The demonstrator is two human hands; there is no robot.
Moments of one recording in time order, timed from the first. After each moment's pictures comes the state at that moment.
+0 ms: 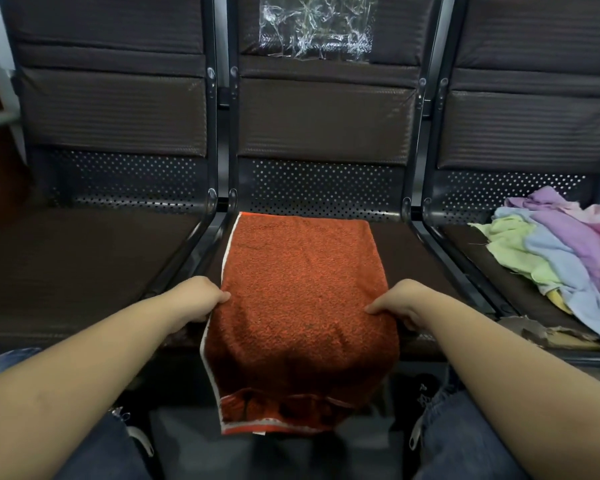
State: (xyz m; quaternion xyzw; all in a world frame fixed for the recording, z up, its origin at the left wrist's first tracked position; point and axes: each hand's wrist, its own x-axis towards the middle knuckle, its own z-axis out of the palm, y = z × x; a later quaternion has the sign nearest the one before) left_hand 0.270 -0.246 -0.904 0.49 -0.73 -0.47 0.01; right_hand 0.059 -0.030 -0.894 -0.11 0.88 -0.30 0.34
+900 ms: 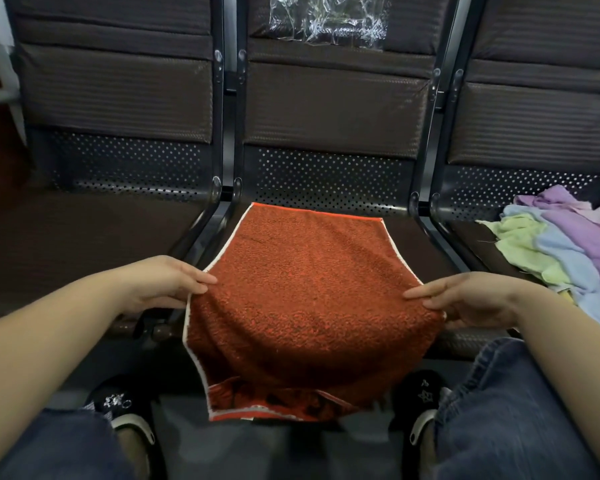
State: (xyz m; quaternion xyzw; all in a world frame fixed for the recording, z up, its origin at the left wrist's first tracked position) left_hand 0.311 -0.283 -0.886 0.43 -0.69 -0.58 -0.04; right_hand 0.014 0.028 -0.870 -0.16 0.73 -0.38 0.54
